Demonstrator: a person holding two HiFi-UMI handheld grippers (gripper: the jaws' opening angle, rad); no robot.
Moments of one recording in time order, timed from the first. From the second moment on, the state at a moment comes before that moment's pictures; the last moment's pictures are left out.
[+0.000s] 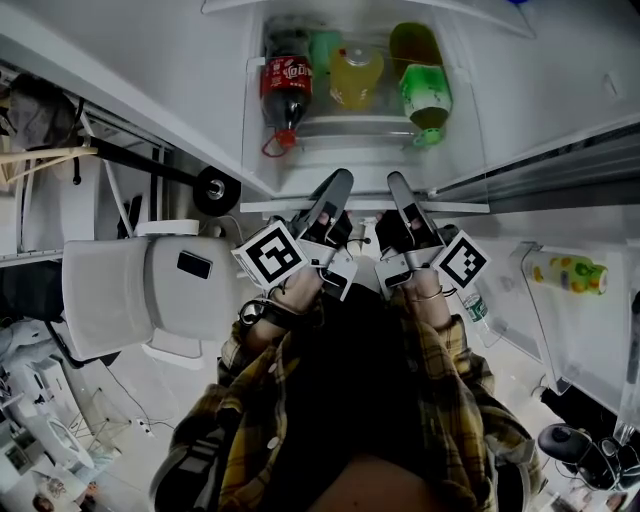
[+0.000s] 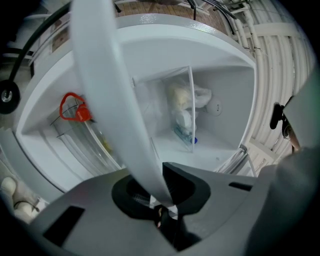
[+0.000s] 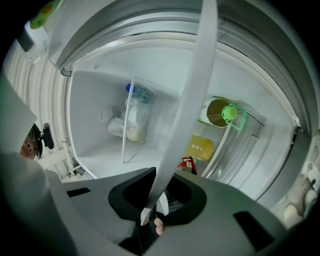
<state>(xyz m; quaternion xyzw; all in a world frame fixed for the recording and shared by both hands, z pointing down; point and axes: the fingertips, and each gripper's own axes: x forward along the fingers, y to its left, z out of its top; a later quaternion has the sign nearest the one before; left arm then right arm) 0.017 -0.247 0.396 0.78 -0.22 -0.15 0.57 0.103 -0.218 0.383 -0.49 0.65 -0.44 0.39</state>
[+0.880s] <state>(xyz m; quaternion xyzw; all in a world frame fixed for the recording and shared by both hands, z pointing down) 0.017 -0.224 0.392 0.77 -0.21 -0.16 0.57 0.102 -0.195 0.378 -0.48 0.66 -0.44 0.38</state>
